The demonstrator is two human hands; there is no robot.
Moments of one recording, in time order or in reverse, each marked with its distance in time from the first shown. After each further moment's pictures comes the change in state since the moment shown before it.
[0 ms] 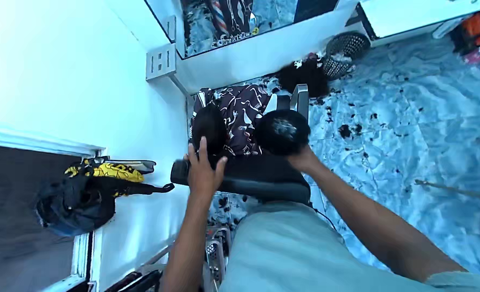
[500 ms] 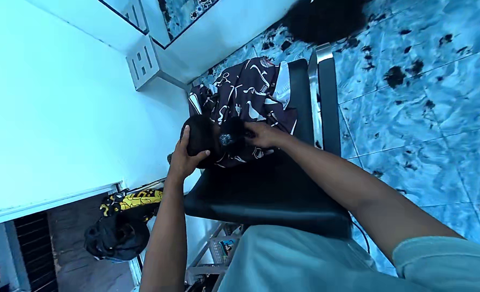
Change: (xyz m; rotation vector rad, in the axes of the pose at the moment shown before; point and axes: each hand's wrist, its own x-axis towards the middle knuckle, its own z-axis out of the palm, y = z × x) left_hand 0.211 -0.076 0.019 0.034 -0.387 0.073; right_hand 0.215 0.052 0.098 -0.034 -0.421 -0.240
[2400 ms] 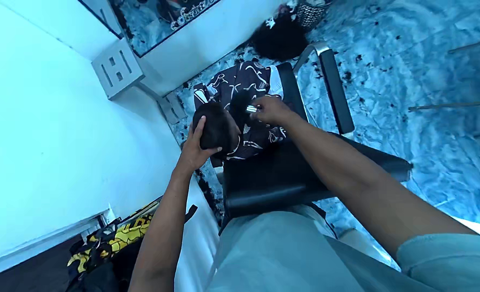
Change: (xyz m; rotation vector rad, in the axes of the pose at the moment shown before) left_hand 0.060 -0.123 -0.018 -0.211 -0.158 0.438; right_hand 0.062 -0.087 0.029 -0.327 0.330 0.546
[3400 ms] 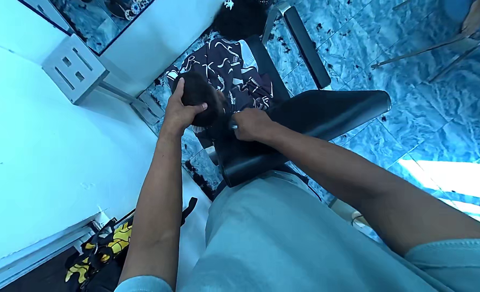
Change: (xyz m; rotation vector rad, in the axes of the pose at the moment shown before) left_hand 0.037 0.027 -0.005 -0.197 -0.054 -0.107; right_hand -0.136 -0.101 0.074 -0.278 -0.144 0.124
